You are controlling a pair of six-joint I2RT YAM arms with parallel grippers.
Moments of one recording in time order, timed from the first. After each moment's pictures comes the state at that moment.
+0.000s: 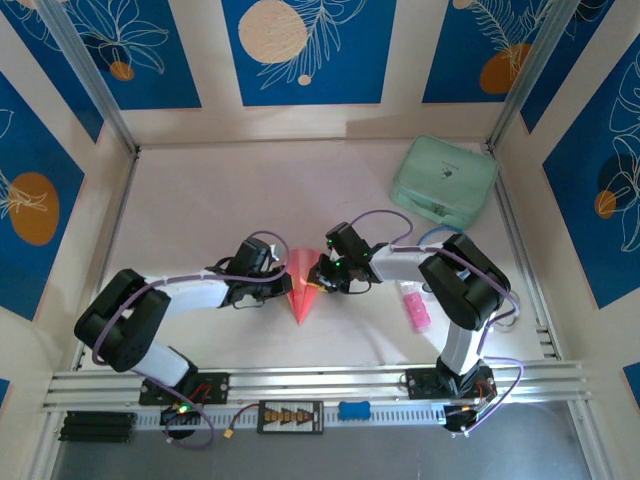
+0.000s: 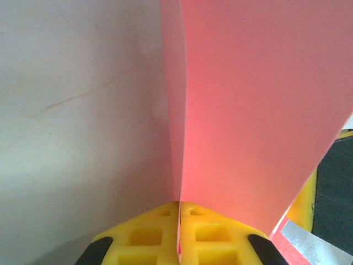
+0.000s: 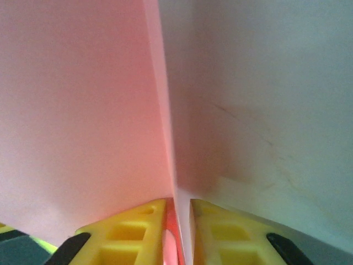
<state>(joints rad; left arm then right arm) -0.60 1.50 0.57 0.03 0.31 -0.79 0.72 1.78 0.88 -0.09 -0.43 1.07</state>
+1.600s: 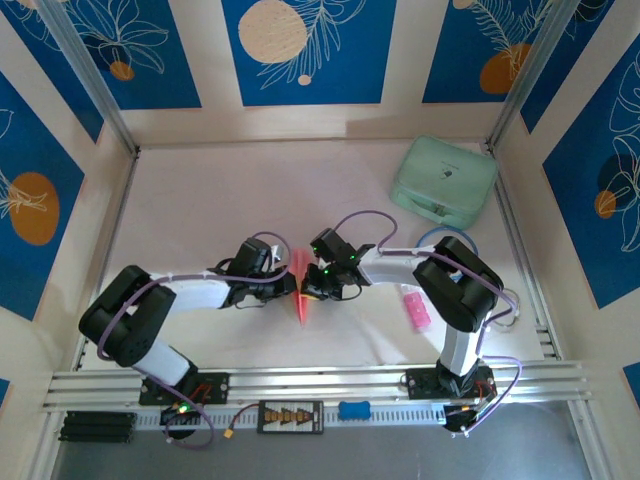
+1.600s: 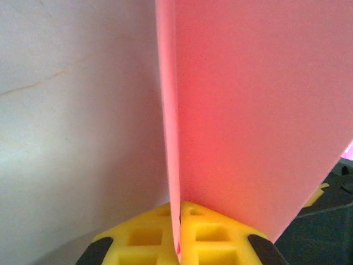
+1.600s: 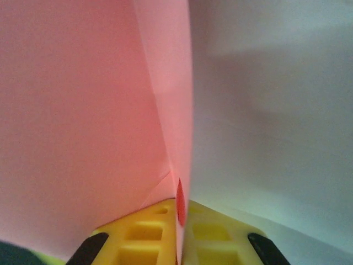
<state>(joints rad) -0.60 1.53 0.55 0.13 0.40 -0.84 0.81 1.81 0.95 -0.21 -0.40 1.03</state>
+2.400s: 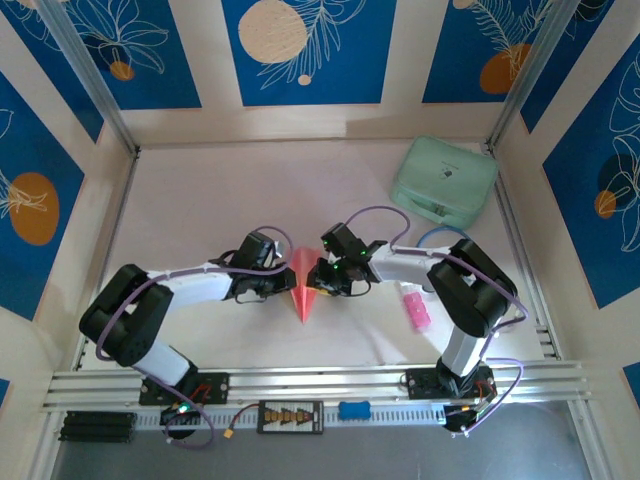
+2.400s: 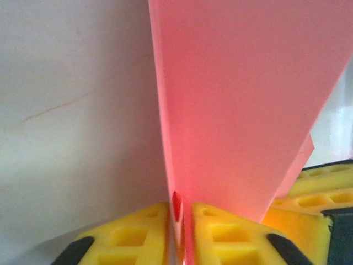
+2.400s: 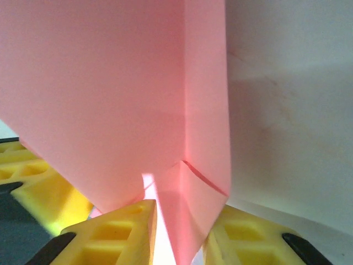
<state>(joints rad) -0.60 1.53 0.65 -0.07 0.33 -0.78 0.75 1.73 0.92 -0.25 -0.38 1.00</state>
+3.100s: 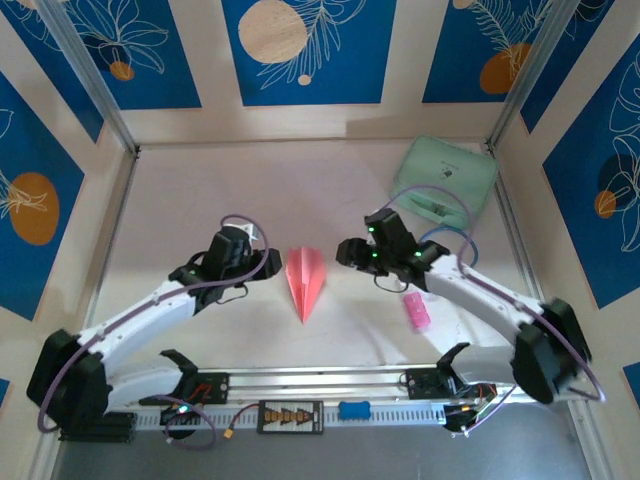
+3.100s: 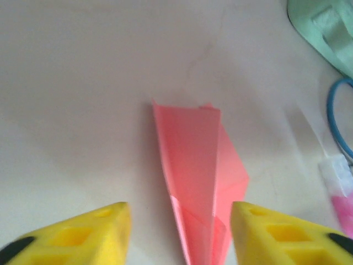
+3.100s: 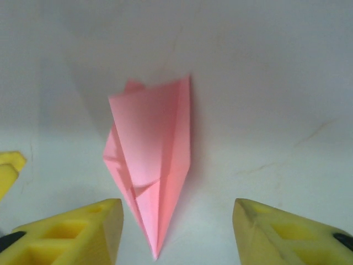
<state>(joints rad) -0.59 1.08 0.65 -0.28 0.02 -0.64 0.62 1.20 0.82 -0.43 -0.09 0.77</state>
